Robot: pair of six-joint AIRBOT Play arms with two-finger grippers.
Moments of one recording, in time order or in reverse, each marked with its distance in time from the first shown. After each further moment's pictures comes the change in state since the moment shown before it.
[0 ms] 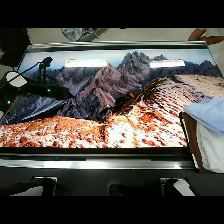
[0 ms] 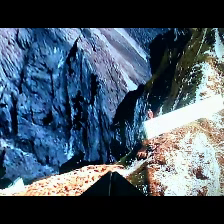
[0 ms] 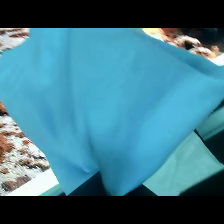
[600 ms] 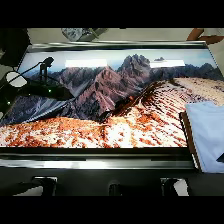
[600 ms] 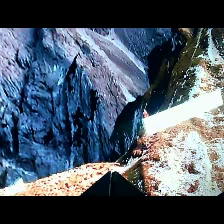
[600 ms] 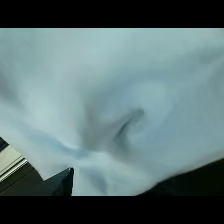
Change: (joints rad) left arm -0.010 0.020 0.007 0.000 -0.015 0.000; right arm -0.013 0.141 -0.590 -0.209 -0.149 -0.097
